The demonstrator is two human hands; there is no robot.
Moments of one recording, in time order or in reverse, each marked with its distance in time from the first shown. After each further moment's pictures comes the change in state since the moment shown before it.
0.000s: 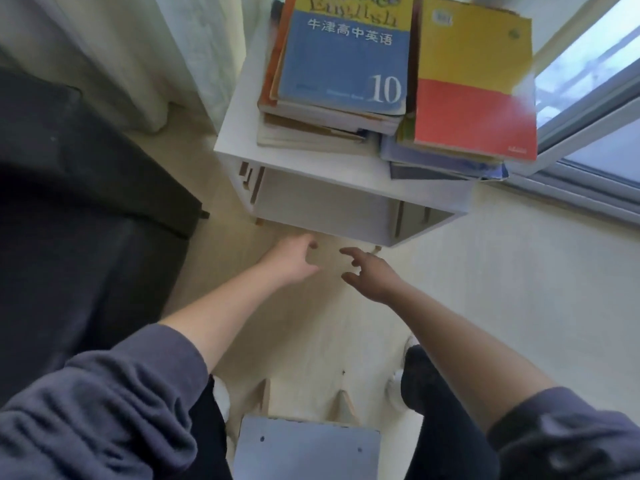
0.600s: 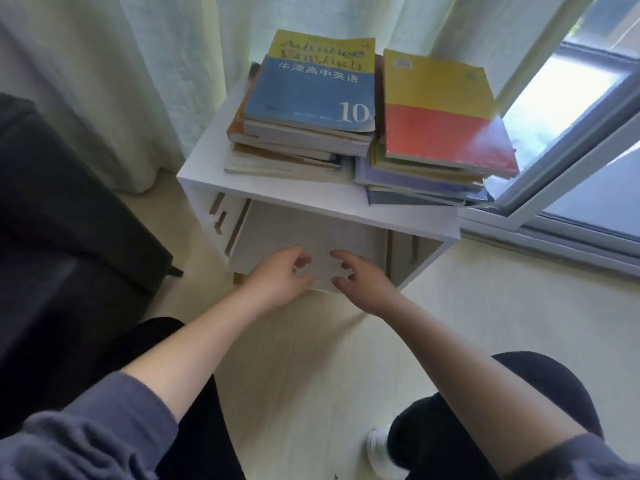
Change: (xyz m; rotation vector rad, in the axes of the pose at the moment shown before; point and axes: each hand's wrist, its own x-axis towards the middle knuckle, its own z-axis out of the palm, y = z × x) left_hand 0.062 0.001 0.037 -0.131 0.317 0.195; right_hand 0.059 0.035 -0.009 0.099 0.301 -0.205
